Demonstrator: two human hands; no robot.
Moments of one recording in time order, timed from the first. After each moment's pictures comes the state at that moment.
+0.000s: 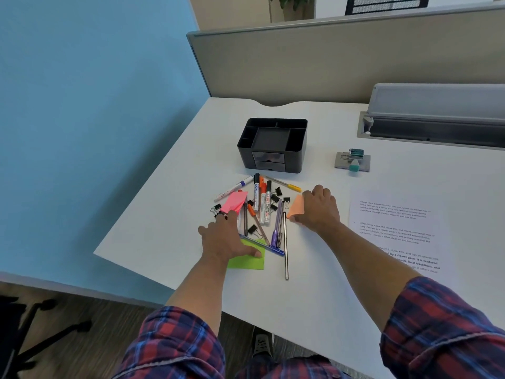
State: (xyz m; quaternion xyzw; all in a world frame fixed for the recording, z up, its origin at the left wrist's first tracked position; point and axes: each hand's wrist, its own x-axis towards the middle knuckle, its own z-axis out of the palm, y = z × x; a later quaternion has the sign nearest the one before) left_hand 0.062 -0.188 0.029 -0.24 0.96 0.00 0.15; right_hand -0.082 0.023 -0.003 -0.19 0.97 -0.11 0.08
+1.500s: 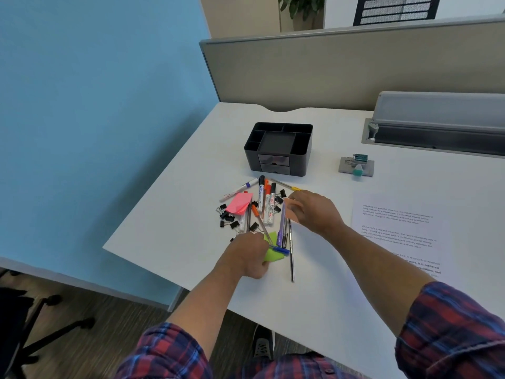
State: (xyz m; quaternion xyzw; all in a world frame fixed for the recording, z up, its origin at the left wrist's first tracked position) left_hand 0.079 -0.144 0.030 0.07 0.98 -0.09 0.15; right_hand -0.071 0.024 0.016 -0.34 0.90 -0.27 0.00
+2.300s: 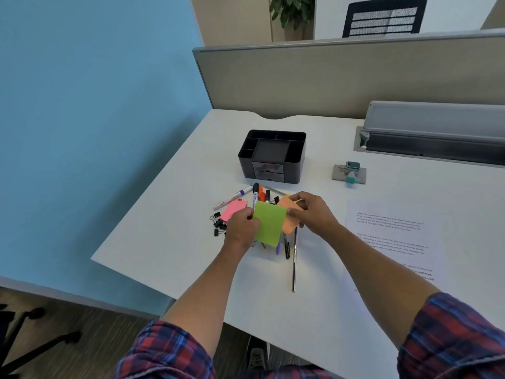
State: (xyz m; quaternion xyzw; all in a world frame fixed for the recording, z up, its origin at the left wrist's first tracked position) left_hand 0.030 -0.144 0.053 -0.26 0.83 0.50 -0.05; right_hand -0.080 0.029 0.030 -0.15 0.80 -0.54 0.20
